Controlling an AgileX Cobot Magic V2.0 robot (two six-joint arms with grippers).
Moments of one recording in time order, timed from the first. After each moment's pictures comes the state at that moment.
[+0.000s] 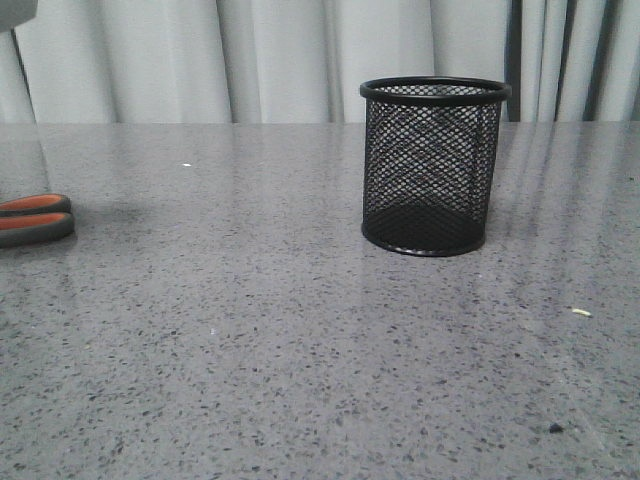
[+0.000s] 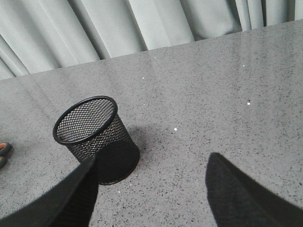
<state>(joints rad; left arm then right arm) -0.22 1.52 -1.22 0.05 1.15 1.35 0.13 0.32 -0.50 0.22 0.52 0.08</state>
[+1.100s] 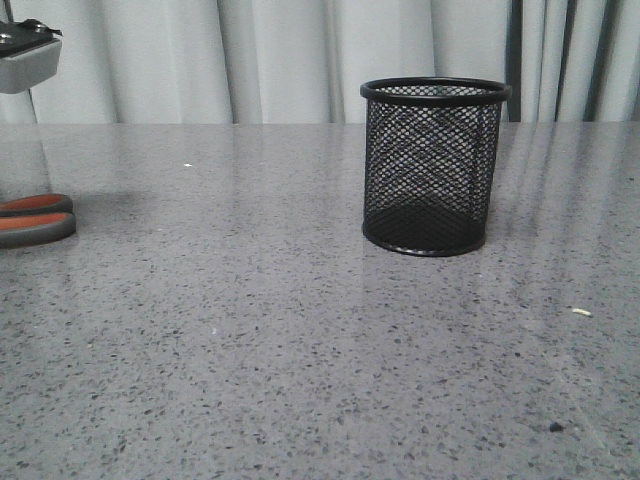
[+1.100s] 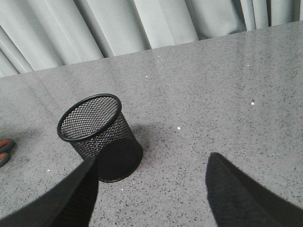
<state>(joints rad) -0.17 1.67 -1.27 0.01 1.14 1.36 0.15 0.32 -0.50 0.22 0.52 0.08</state>
